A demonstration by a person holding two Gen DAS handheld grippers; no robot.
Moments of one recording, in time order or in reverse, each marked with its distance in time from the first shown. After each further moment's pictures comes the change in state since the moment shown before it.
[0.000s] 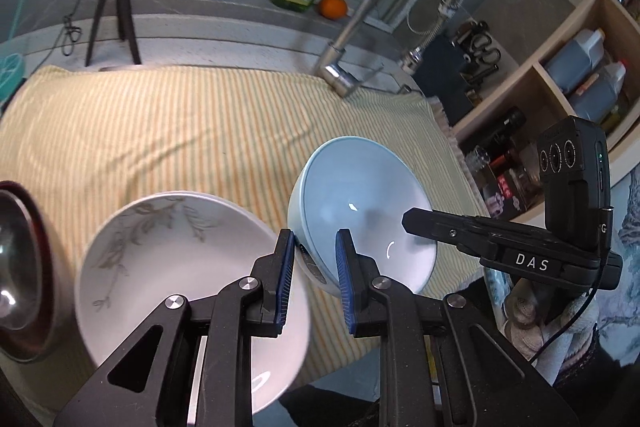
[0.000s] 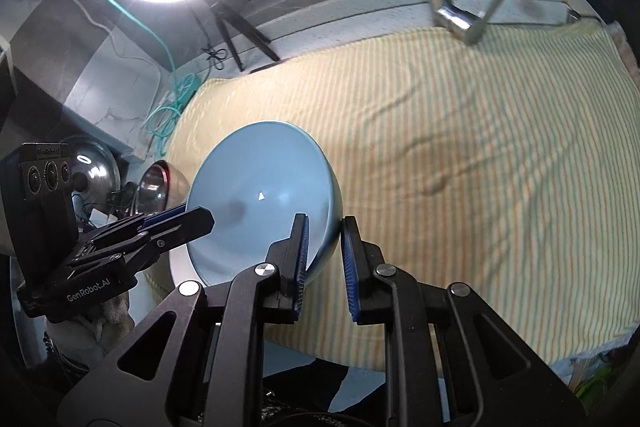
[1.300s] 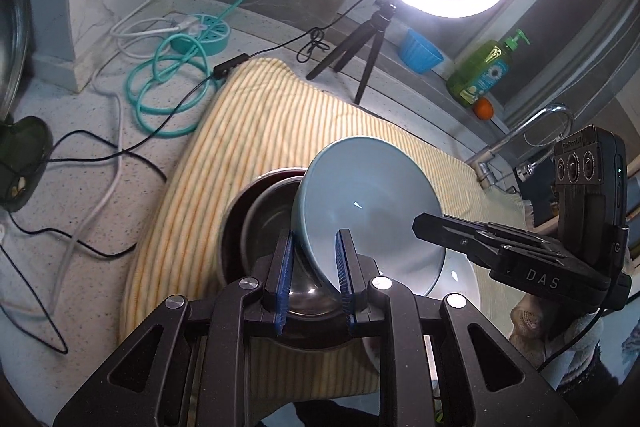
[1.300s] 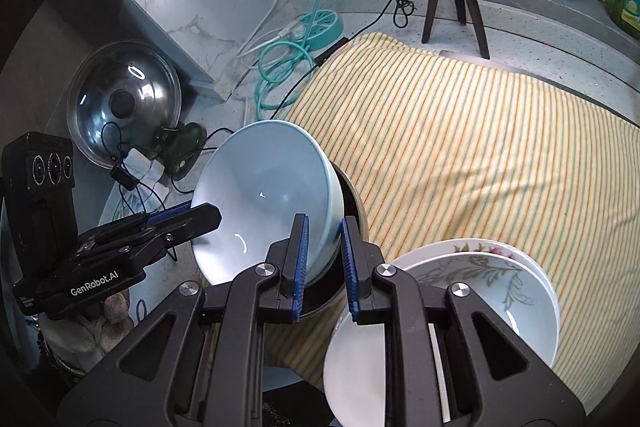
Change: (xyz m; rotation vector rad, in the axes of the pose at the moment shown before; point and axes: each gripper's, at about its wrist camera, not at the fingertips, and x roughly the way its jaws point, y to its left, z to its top) left arm -0.121 0.187 -0.034 -0.338 -0.172 0.232; right arm 0.146 0.227 0.021 -0.337 0.157 0.146
